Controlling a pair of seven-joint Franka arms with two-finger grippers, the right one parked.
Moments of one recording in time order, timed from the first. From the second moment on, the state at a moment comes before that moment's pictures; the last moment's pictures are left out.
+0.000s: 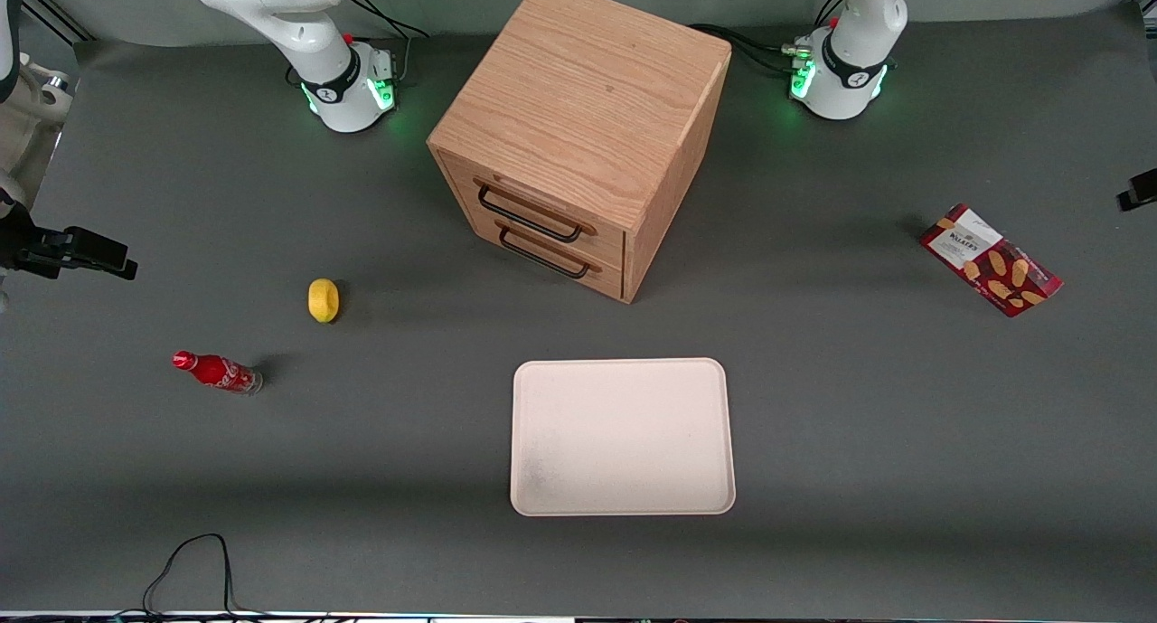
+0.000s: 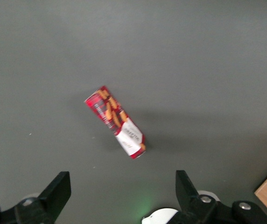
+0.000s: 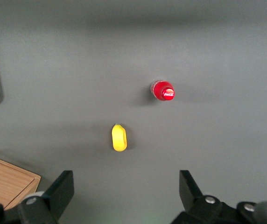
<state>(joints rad) 0.32 -0.03 0.01 -1.68 0.04 1.52 0.22</state>
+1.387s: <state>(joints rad) 0.46 -0.29 0.00 -2.35 0.05 1.98 -0.29</state>
